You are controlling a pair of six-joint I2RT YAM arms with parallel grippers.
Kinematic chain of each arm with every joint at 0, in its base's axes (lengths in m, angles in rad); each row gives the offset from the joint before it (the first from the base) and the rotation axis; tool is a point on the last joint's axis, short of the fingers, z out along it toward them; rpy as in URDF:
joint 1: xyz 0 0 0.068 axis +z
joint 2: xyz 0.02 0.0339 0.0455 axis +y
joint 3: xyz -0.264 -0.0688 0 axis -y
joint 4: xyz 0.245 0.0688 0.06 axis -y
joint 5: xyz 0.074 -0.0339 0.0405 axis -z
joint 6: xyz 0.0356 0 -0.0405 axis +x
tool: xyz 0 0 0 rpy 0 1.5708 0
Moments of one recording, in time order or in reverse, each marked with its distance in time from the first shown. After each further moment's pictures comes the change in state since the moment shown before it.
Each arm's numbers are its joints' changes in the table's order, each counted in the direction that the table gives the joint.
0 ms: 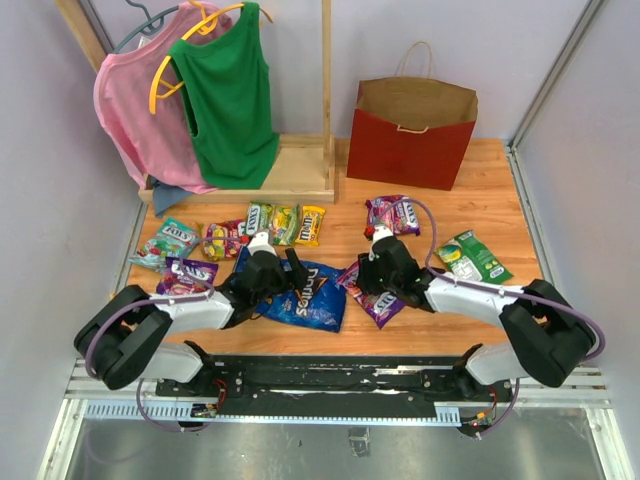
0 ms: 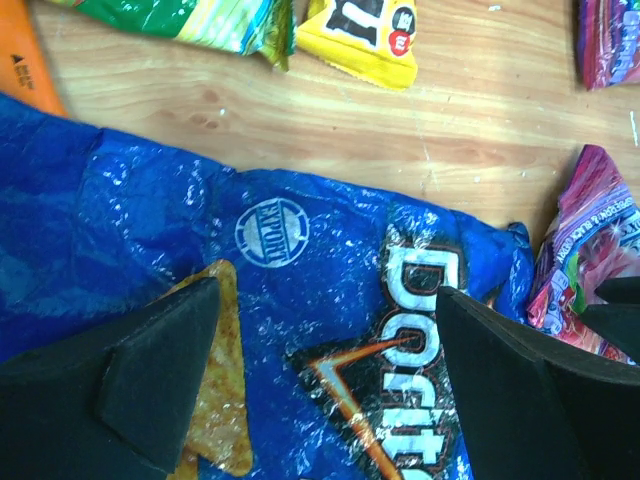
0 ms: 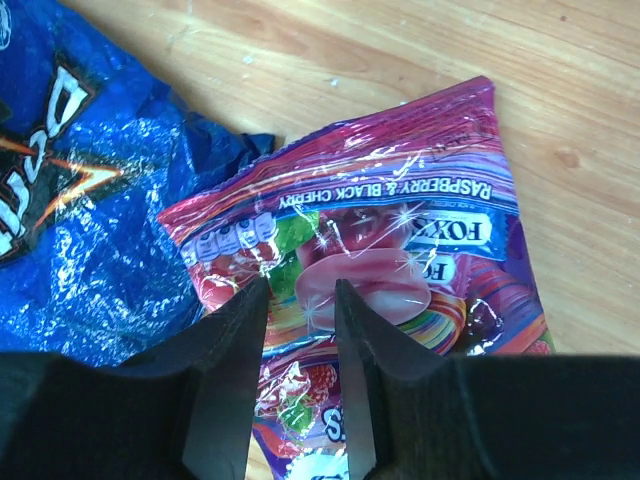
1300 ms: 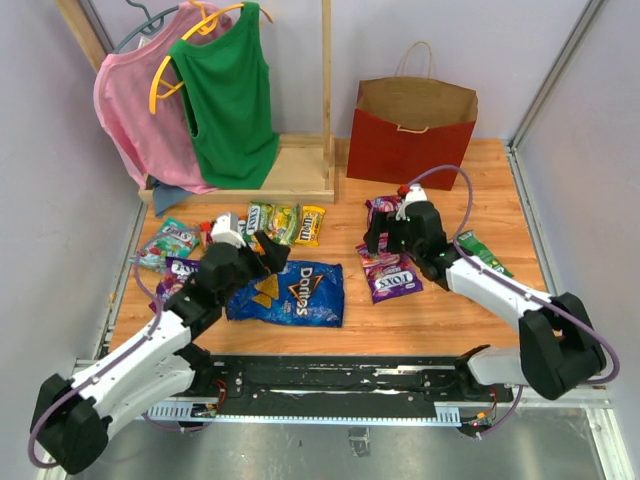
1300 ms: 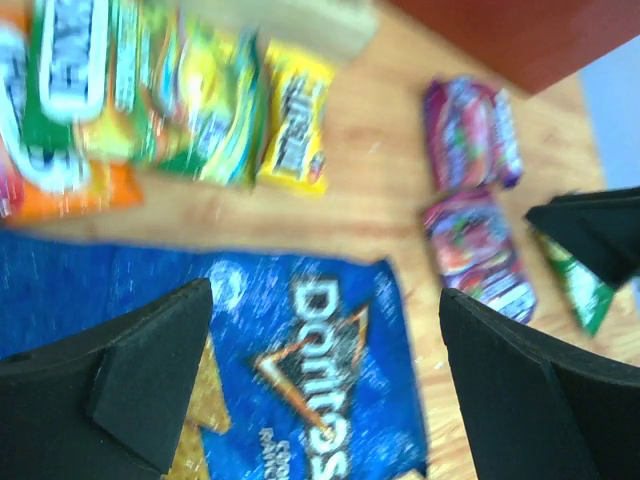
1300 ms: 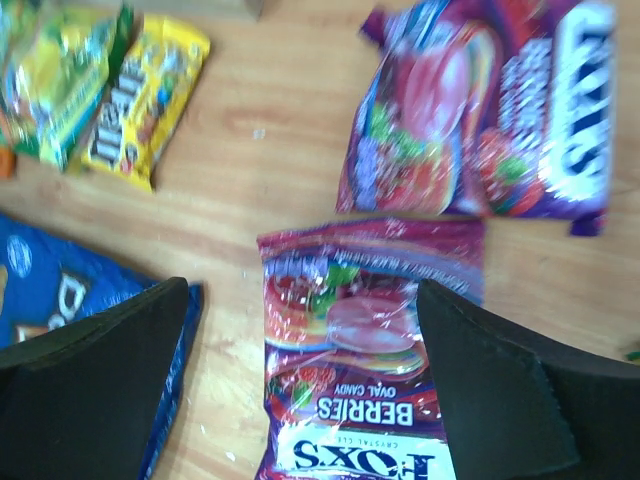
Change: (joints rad) left arm 0.103 -0.499 0.019 -0.314 0.017 0.019; right arm -0.256 -0.049 0.096 0.058 -0.059 -0.053
